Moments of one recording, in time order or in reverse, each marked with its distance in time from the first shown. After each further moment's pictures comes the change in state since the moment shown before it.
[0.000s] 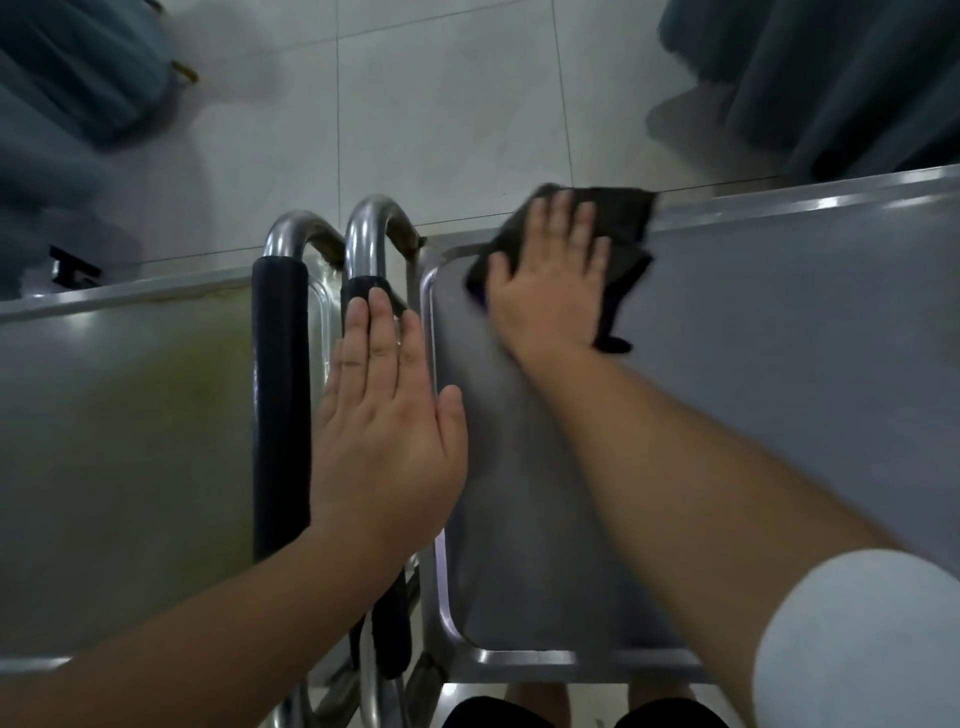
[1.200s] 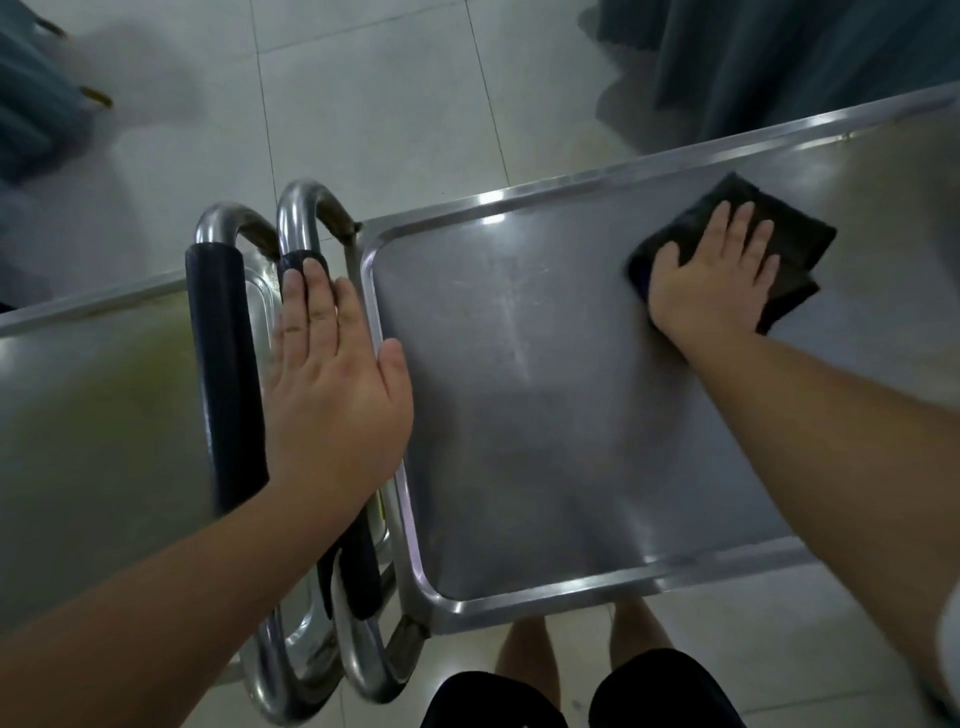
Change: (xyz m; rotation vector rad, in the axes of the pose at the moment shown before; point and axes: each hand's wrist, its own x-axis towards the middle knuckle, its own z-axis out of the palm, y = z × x) left_hand 0.001 0.001 -0.002 0.023 -0.019 0.009; right_hand -0.031 0.210 -0.065 -0.066 0.023 0.432
